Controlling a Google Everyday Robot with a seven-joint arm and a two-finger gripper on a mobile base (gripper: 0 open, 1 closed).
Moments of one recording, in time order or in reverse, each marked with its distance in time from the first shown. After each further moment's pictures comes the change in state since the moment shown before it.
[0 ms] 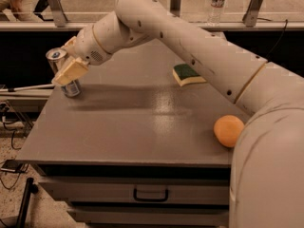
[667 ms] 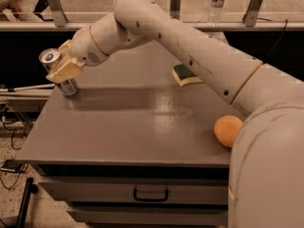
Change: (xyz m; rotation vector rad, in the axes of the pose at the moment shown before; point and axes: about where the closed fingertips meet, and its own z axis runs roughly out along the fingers) arm -0.010 0.007 0.005 -0.032 -0.047 0.001
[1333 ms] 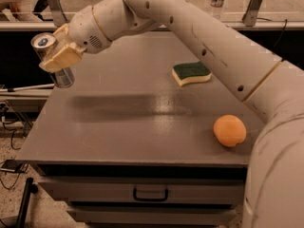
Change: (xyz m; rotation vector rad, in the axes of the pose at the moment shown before) arm -0.050 0.019 -0.034 -0.042 -0.069 -0.013
